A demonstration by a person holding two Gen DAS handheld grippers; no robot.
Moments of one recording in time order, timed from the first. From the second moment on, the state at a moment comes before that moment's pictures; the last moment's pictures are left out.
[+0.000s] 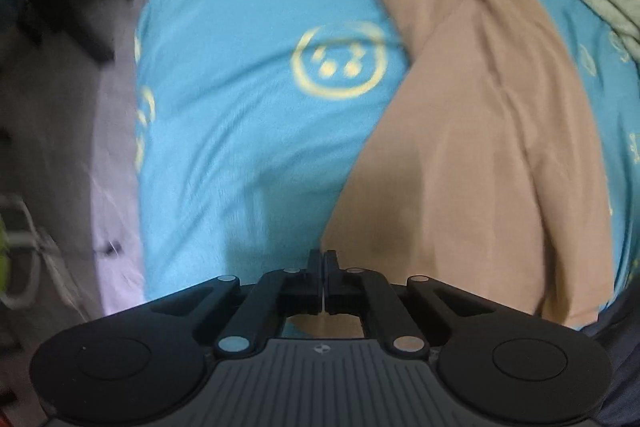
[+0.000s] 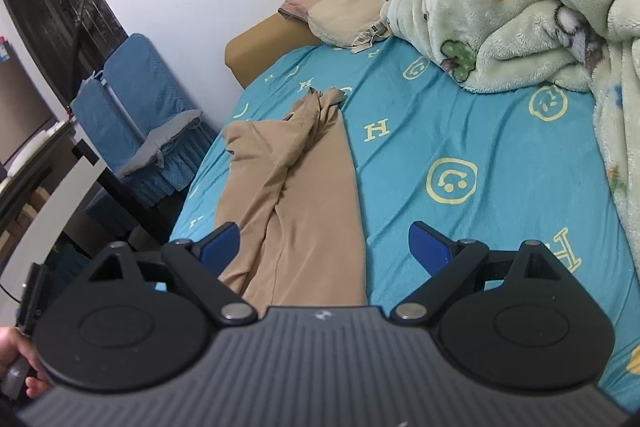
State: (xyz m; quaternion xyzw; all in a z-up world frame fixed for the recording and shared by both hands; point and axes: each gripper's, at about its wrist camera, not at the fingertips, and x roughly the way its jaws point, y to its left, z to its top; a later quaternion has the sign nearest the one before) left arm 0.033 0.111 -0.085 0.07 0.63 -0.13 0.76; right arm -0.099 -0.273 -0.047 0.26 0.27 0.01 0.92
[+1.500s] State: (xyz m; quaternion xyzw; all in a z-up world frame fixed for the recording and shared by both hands) left arm -0.044 0.045 -0.117 -0.17 0.63 -0.04 0.76; right arm -0.103 -0.236 -0.137 0.36 0.54 0.09 0.76
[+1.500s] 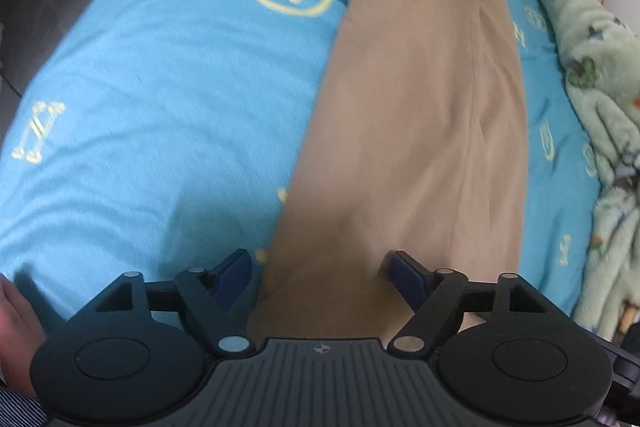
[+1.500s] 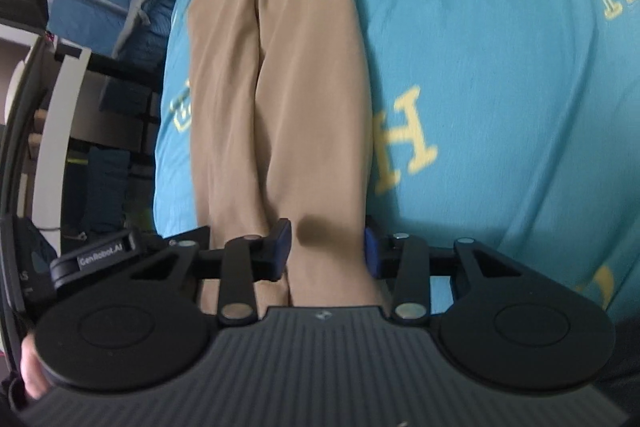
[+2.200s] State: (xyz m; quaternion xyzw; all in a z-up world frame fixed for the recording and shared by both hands) left arm -0.079 0.066 -0.041 -0.33 0.54 -0.14 0.76; right arm -0.172 -0.242 -0.081 0.40 0.36 0.07 0.84
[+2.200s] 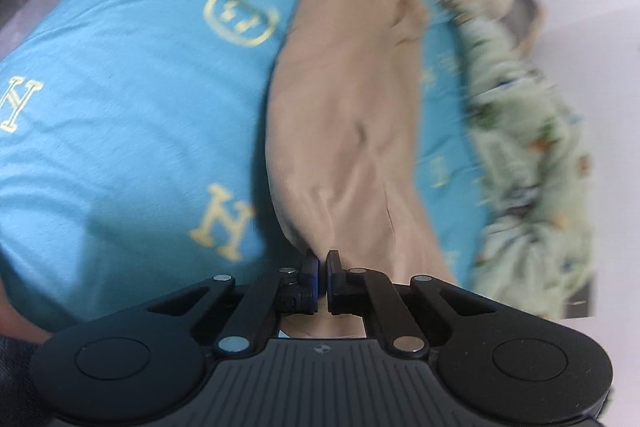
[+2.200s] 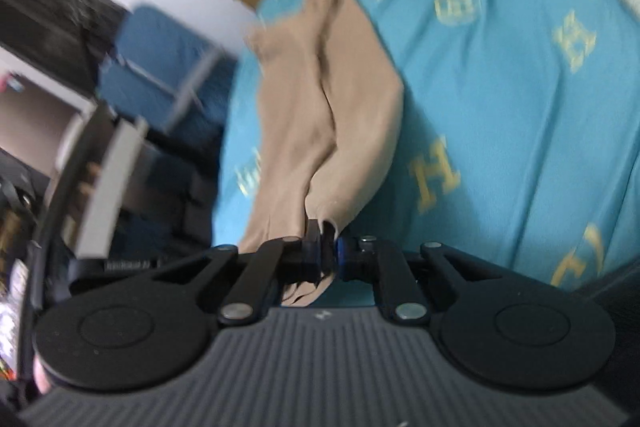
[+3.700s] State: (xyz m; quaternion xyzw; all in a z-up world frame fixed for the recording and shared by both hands) left arm 0.138 0.055 -0.036 -0.26 0.39 -0.13 0.87; right arm 0.054 -0.272 -0.058 0.29 0.24 0.07 0.92
